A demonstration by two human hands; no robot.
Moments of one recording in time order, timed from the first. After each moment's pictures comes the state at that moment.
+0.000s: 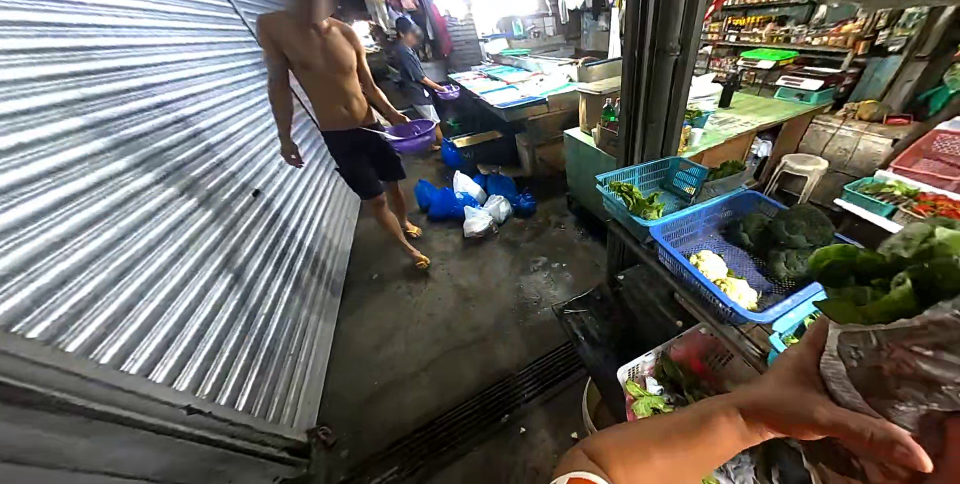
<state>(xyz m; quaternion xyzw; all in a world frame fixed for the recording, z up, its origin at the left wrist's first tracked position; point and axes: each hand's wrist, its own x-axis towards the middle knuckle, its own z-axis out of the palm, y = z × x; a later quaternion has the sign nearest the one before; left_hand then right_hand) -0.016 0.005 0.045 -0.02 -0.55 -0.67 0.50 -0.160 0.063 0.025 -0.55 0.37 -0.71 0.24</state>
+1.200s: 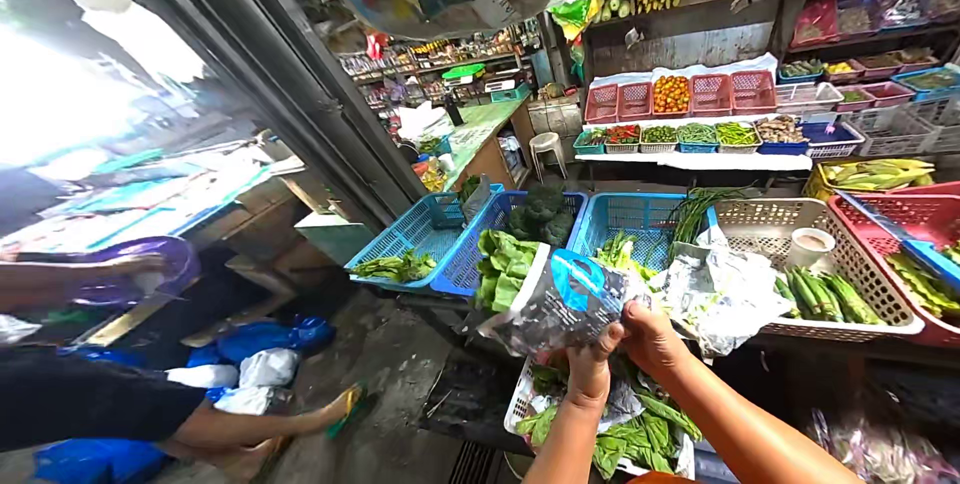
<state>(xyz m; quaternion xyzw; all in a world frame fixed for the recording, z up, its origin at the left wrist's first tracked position) -0.085 0.011 -0.012 0.13 -0.46 -0.68 0.56 -0.178 0.045 -0.006 -0.27 0.18 -0.81 0.48</state>
